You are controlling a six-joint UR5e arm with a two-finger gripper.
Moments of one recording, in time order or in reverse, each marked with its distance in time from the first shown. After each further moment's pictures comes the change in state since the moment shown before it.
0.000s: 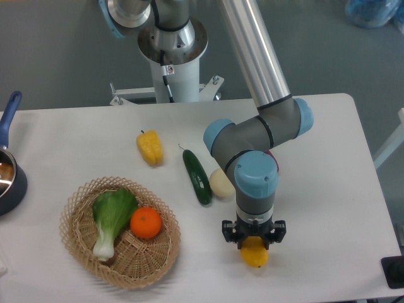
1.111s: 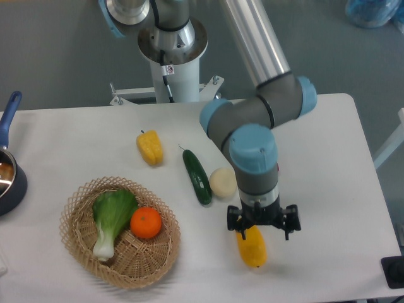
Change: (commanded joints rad) arm -0.031 0.262 0.049 -0.155 0.135 0.176
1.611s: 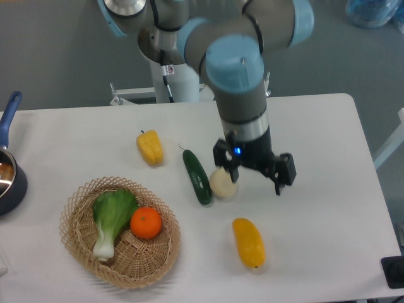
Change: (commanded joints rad) arm 0.112 0.216 -0.029 -0.270 -0.116 0.641
